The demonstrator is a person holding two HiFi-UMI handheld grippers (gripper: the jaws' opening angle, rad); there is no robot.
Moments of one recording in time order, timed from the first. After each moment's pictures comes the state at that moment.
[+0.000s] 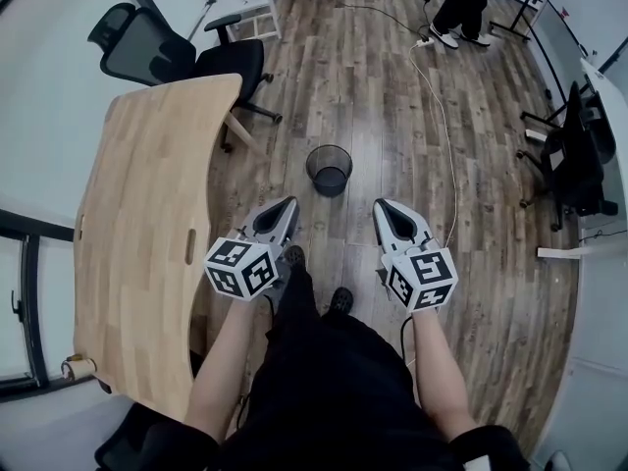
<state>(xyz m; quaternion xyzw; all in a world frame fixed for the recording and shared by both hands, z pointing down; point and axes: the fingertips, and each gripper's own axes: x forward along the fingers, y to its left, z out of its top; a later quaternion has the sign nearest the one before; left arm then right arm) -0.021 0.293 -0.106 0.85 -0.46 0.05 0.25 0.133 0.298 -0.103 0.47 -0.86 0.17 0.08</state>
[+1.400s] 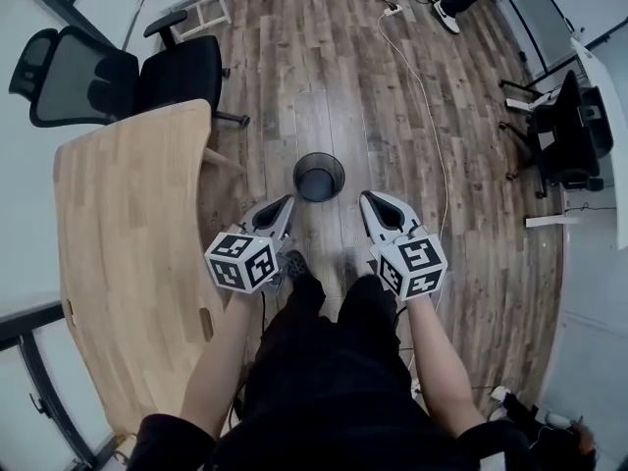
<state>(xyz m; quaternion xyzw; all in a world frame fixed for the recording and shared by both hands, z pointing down) -0.089 0.077 -0.010 0.86 -0.37 0.09 0.34 0.042 0.095 -0.037 0.51 -0.82 0.22 0.15</state>
